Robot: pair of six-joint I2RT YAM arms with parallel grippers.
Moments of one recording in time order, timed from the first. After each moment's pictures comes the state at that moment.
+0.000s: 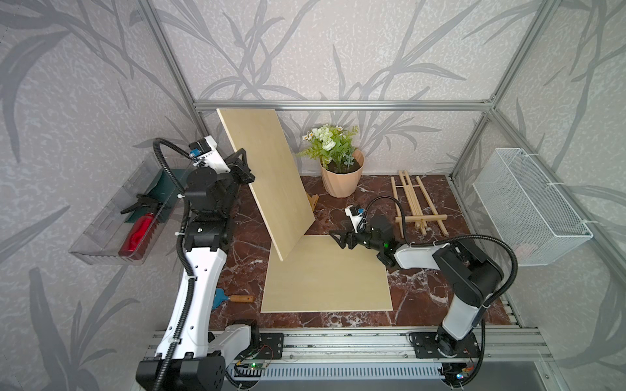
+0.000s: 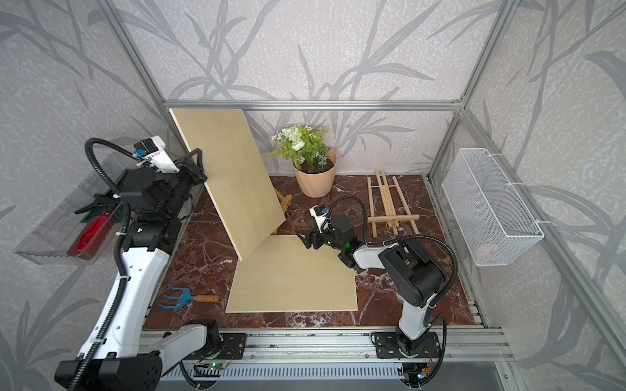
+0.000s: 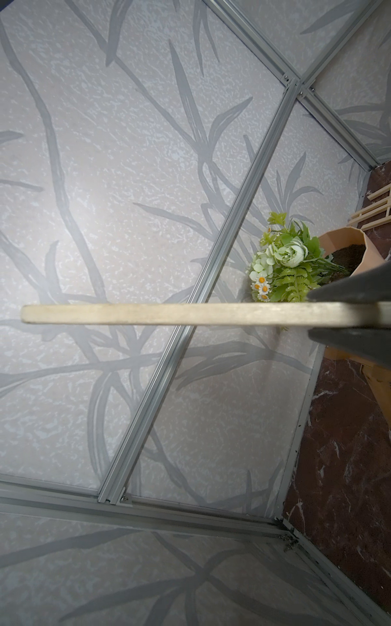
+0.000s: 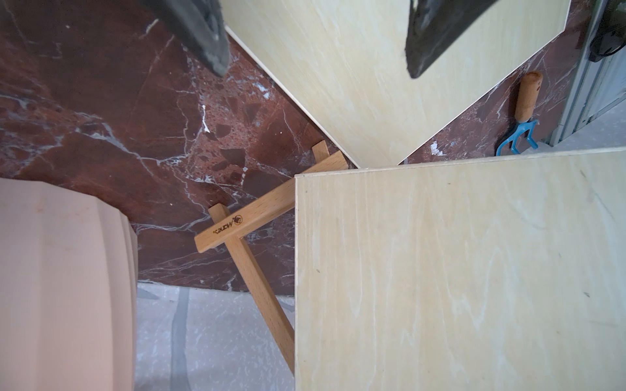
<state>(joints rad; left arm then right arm) 0.04 1.10 1.27 -0.06 0.08 -0.49 0.62 1.80 0.79 0.75 -0.38 0.25</state>
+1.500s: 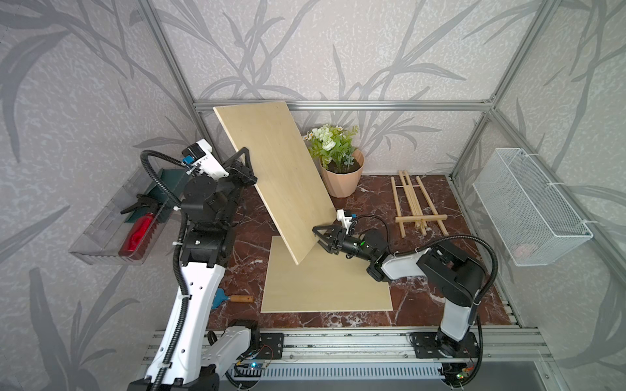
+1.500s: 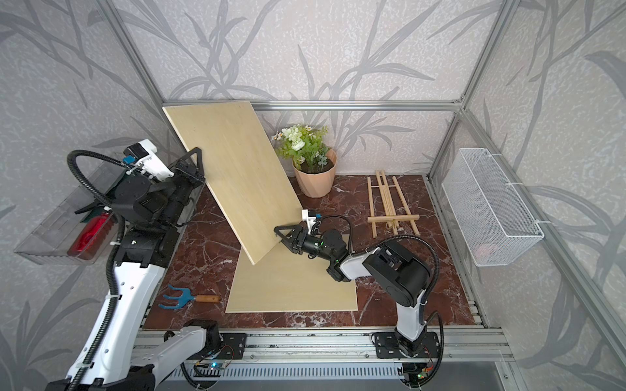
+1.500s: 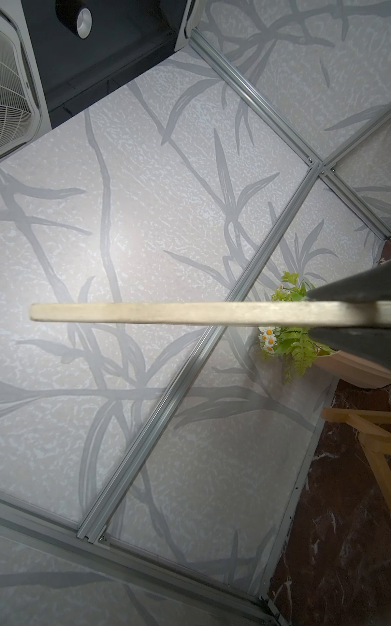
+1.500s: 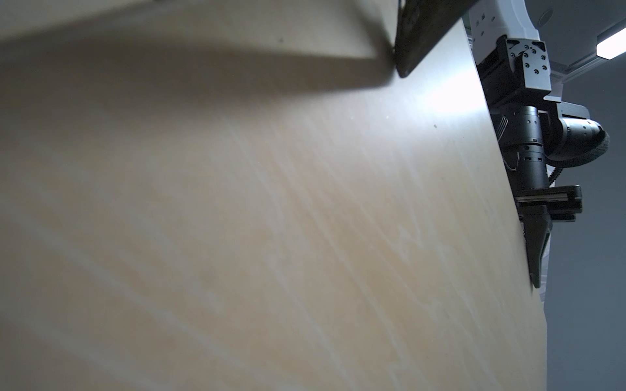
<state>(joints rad) -0.06 1.01 1.26 -0.06 0.03 -0.67 0.81 1.86 0.79 1.28 -0.44 1.45</state>
